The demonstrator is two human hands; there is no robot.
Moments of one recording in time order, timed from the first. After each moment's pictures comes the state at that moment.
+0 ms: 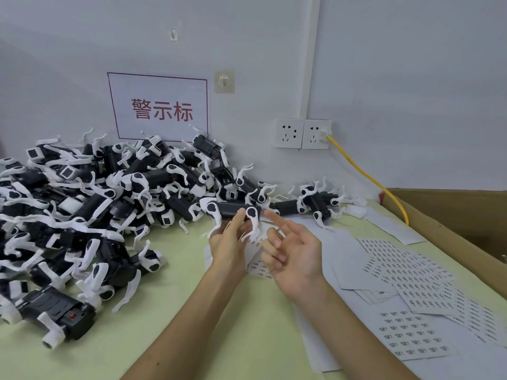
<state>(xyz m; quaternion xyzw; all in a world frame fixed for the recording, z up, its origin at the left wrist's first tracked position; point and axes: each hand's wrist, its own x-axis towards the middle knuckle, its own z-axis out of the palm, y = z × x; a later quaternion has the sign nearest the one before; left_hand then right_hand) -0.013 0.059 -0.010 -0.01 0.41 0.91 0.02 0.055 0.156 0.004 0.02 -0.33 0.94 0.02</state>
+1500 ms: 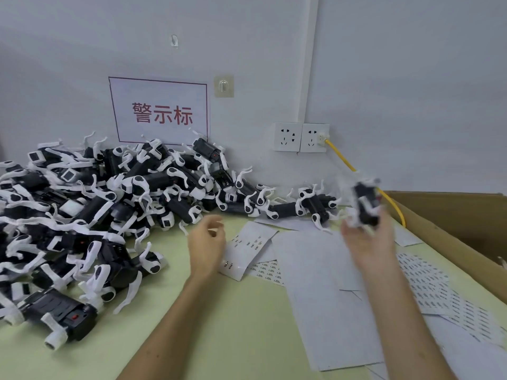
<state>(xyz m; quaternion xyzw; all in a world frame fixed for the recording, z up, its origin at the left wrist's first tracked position) -0.047 0.016 -0.034 0.05 0.78 0.59 -0.22 0.053 0.282 0.020 -0.16 -0.29 0.89 0.30</state>
